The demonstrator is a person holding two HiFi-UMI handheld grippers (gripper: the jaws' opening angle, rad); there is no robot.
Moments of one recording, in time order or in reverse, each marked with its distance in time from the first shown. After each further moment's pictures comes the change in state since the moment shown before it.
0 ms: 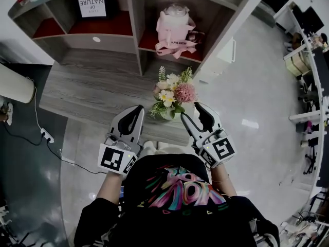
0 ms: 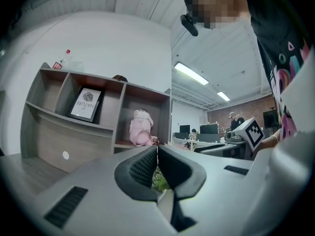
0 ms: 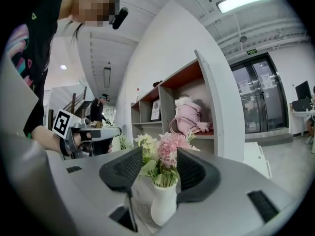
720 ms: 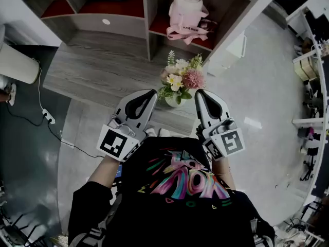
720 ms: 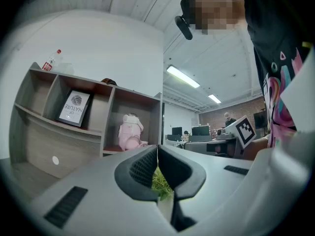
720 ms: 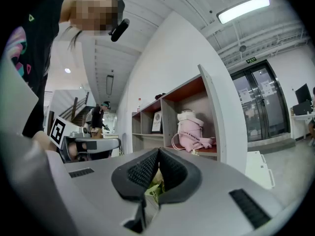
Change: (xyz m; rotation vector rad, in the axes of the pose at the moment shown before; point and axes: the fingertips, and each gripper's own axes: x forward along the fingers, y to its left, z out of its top) left arm 0.005 -0.025 0.017 0.028 -0.030 -0.099; right arm -0.001 0.006 0.043 -0.025 -0.122 0.008
